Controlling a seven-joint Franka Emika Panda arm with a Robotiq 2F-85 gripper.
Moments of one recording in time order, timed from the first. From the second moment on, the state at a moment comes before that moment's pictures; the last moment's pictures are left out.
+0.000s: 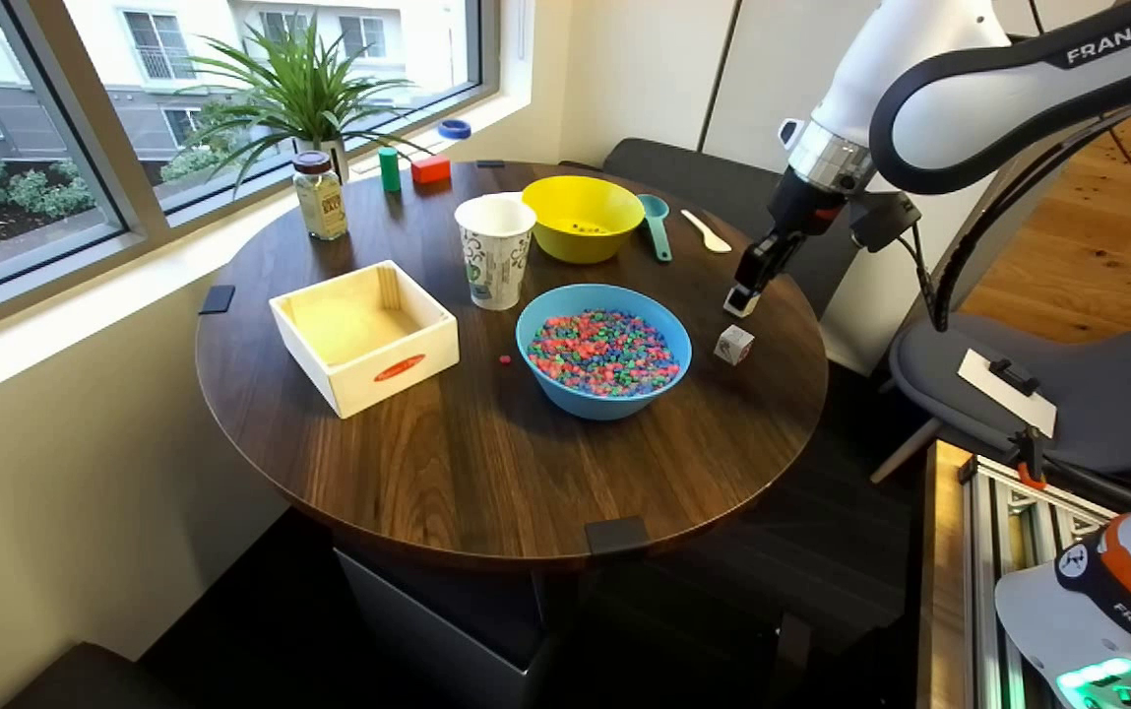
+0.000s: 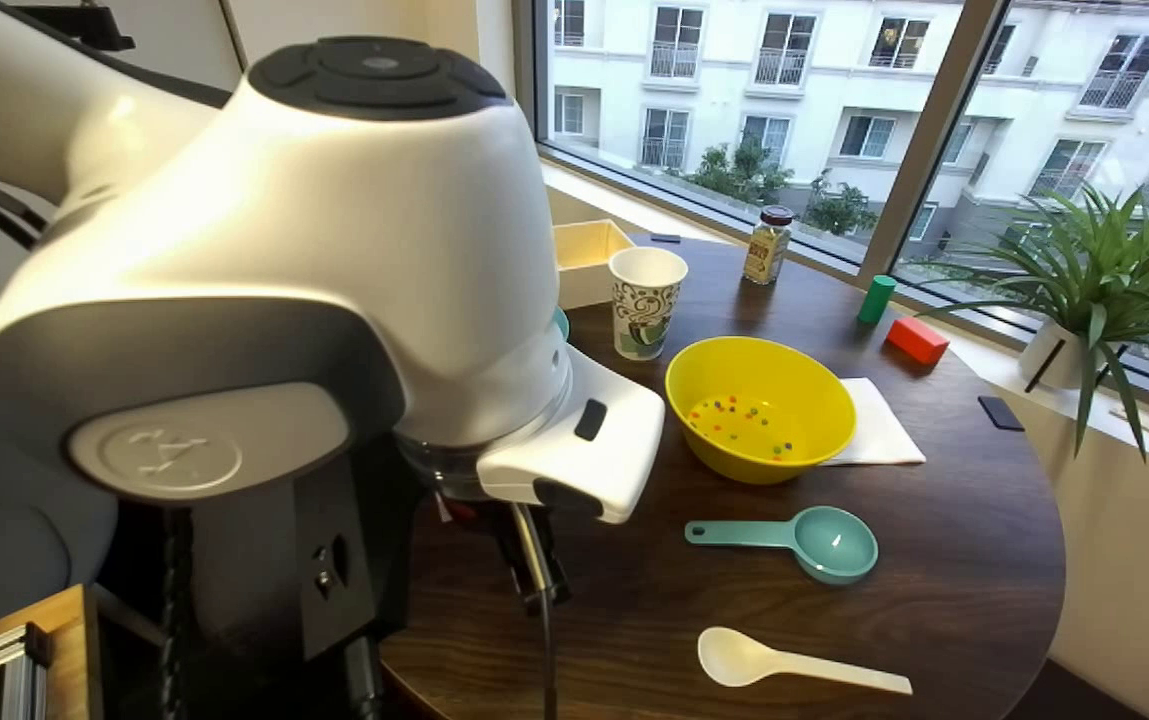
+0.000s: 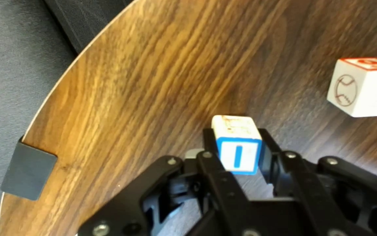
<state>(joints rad) -0.10 -0.22 -0.12 -2.51 0.09 2.45 -0.08</state>
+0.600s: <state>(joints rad) -0.09 -0.23 -0.12 -2.50 0.10 2.44 -0.08</state>
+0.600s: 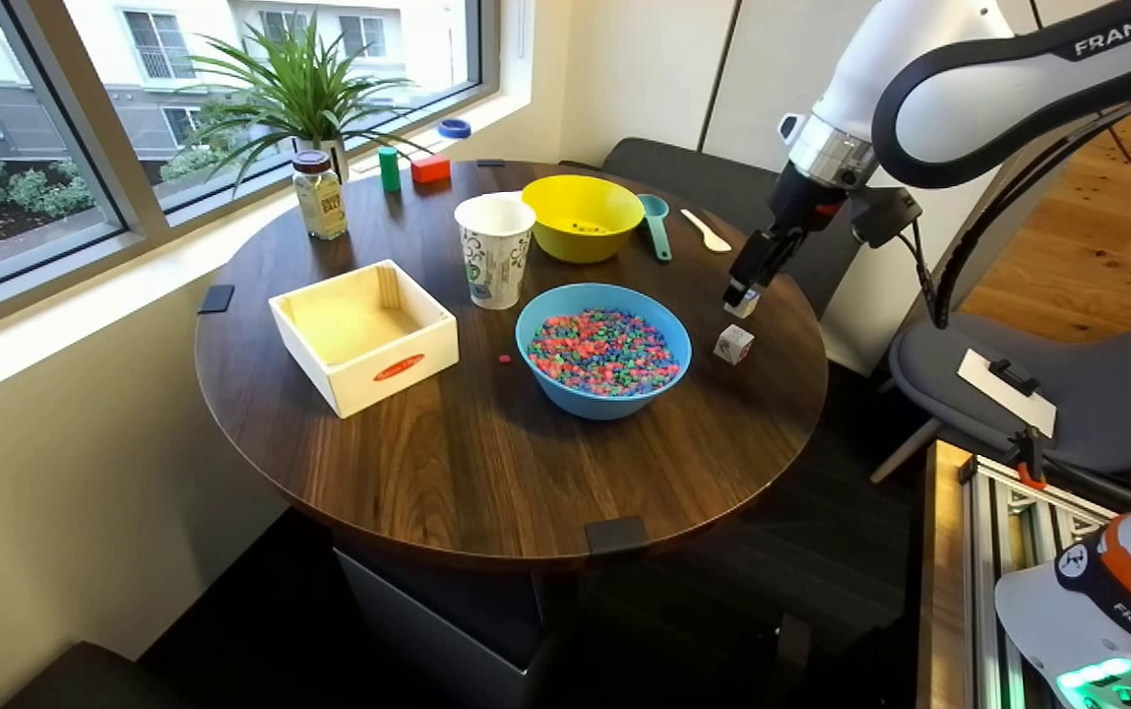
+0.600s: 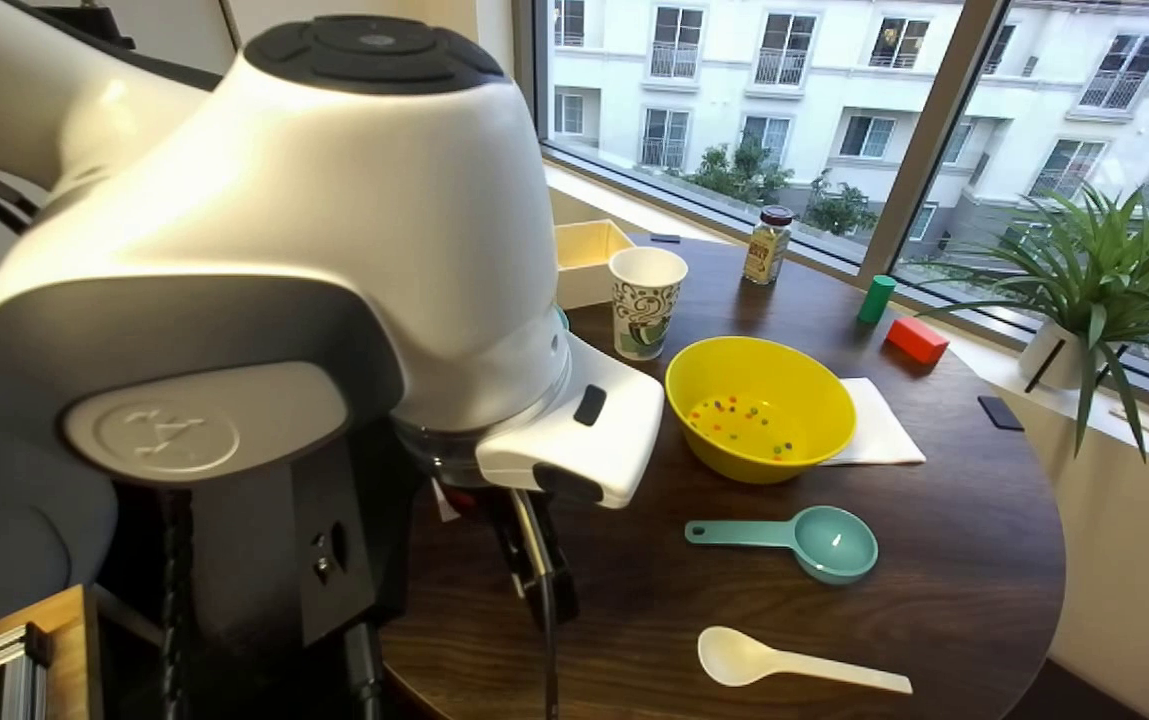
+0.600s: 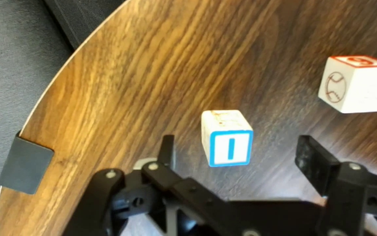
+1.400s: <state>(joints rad) -0.10 -0.17 -0.21 -2.25 0.19 1.93 -0.26</state>
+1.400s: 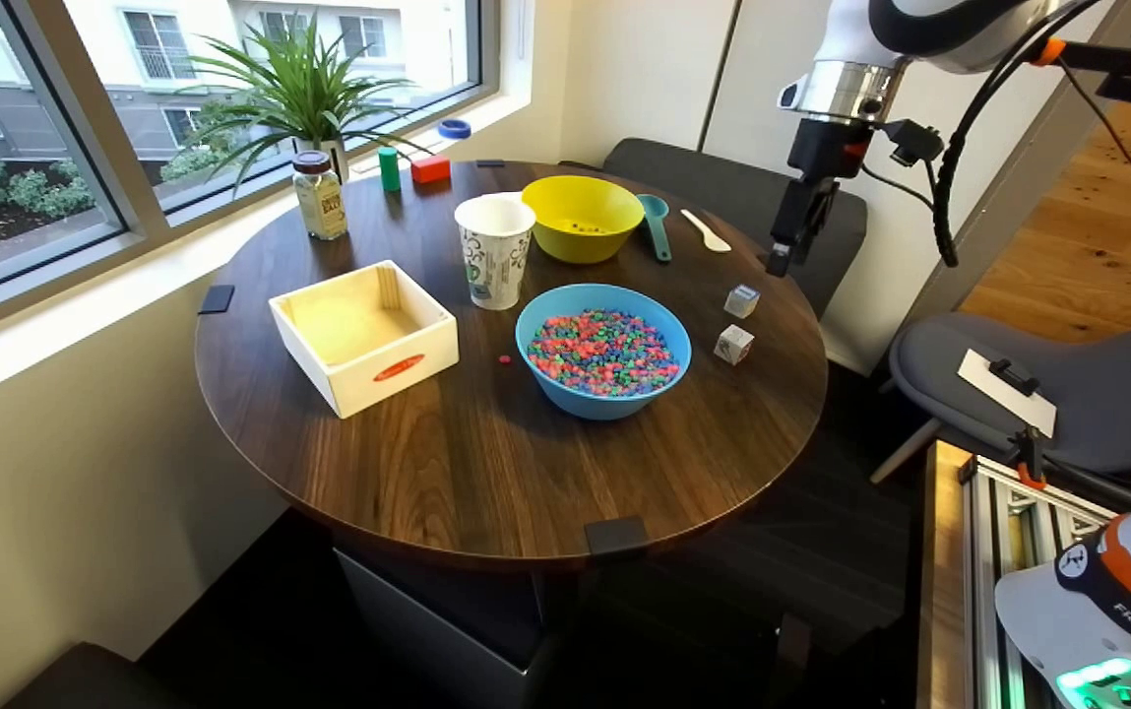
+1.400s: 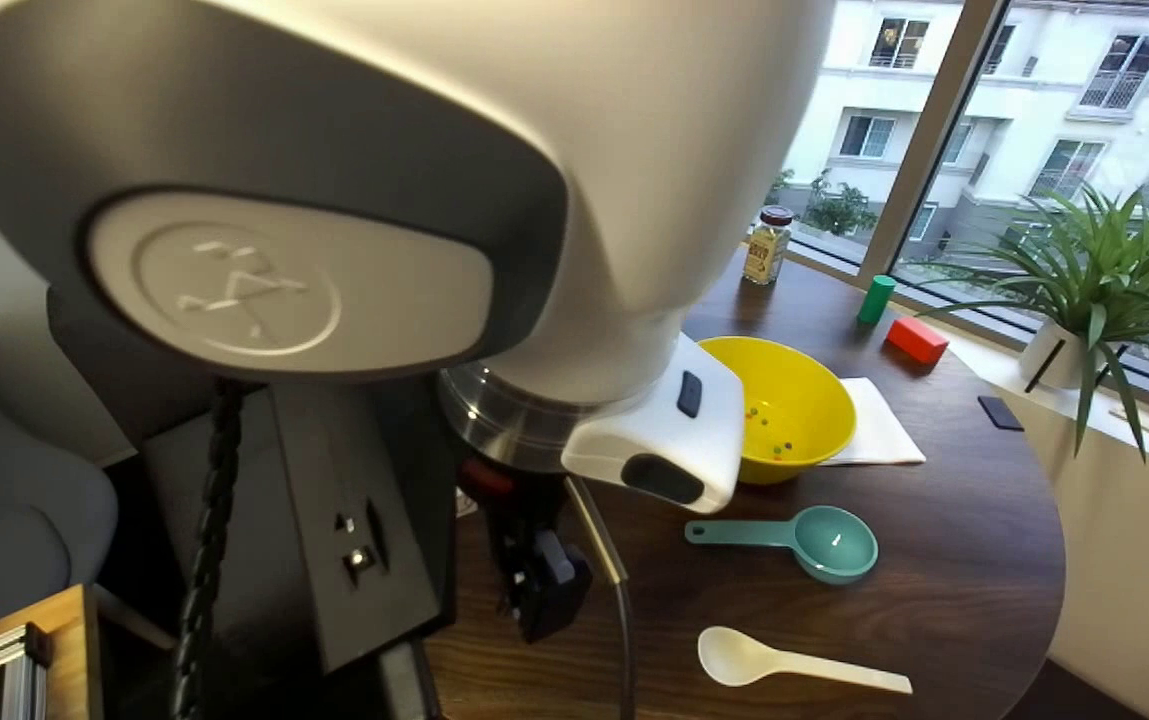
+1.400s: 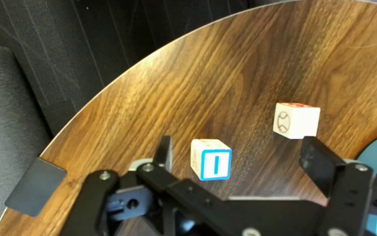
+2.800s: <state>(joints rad) -0.14 0.10 -0.17 -2.04 0.20 1.78 -0.33</state>
